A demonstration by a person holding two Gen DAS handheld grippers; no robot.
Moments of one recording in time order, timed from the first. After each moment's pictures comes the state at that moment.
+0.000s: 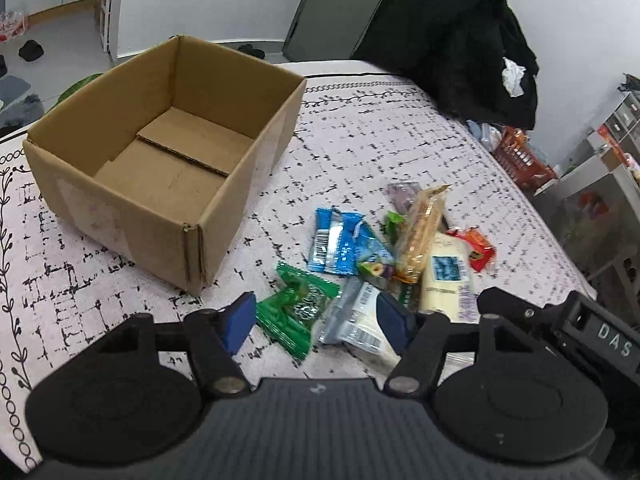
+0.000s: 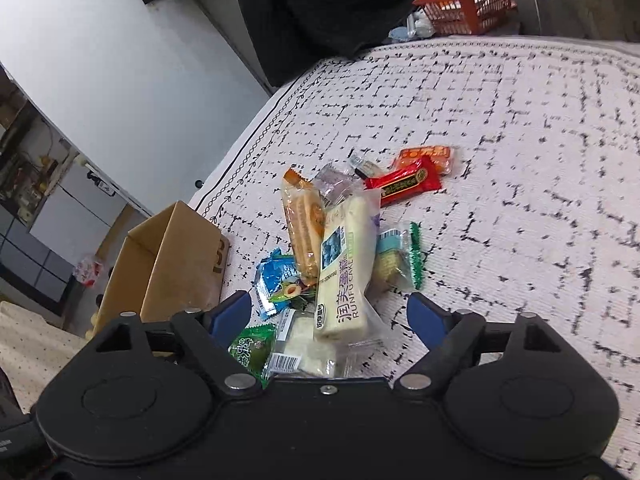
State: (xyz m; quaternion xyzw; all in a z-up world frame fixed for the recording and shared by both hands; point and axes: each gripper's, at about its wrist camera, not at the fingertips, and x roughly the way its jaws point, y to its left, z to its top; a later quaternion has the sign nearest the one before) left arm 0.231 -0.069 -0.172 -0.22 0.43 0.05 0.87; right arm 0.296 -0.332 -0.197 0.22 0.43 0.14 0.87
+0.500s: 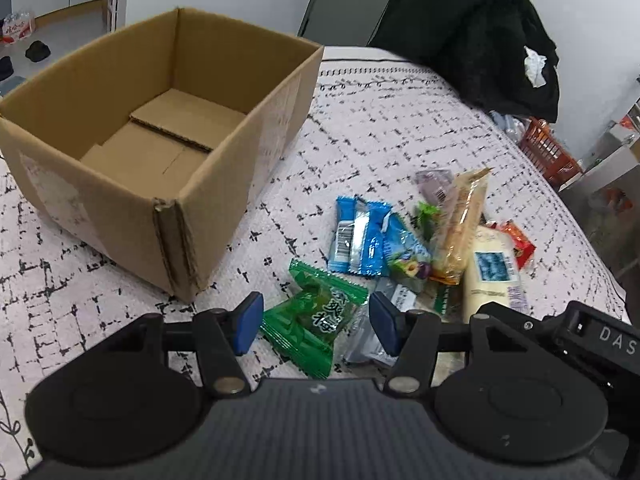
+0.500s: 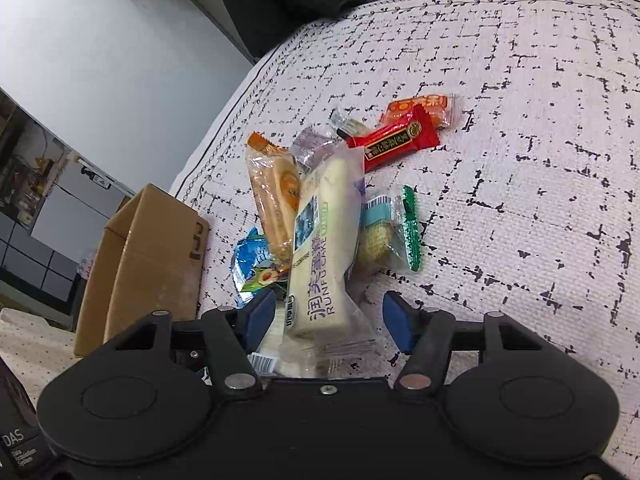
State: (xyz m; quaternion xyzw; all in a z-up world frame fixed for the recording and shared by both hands) left arm 0.252 -0.071 -0.215 -0.21 0.43 0.07 0.87; right arm 0.321 -0.328 -0.238 0.24 0.47 0.14 0.84
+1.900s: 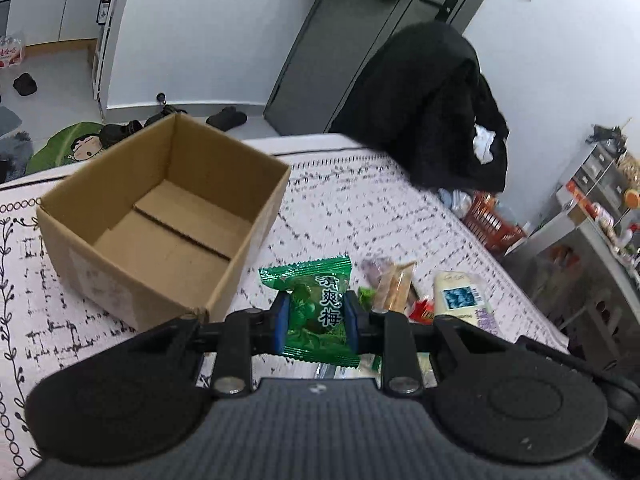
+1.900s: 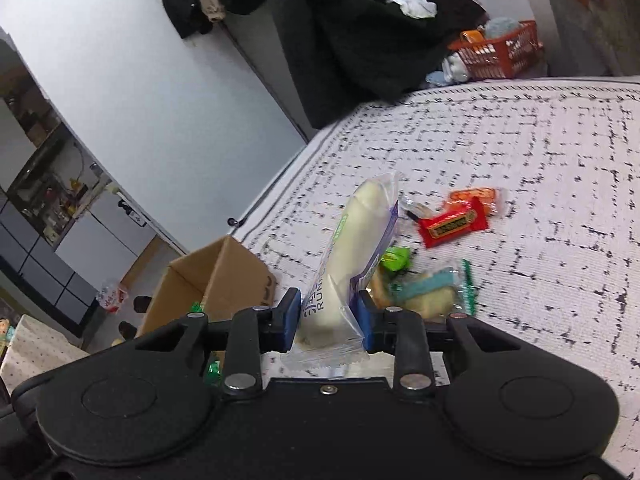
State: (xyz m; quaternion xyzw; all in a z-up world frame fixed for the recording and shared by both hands) left arm 0.219 -0.050 -0.136 -0.24 0.32 0.04 0.91; right arm 0.282 -0.306 -0.174 0.23 0.35 0.16 0.89
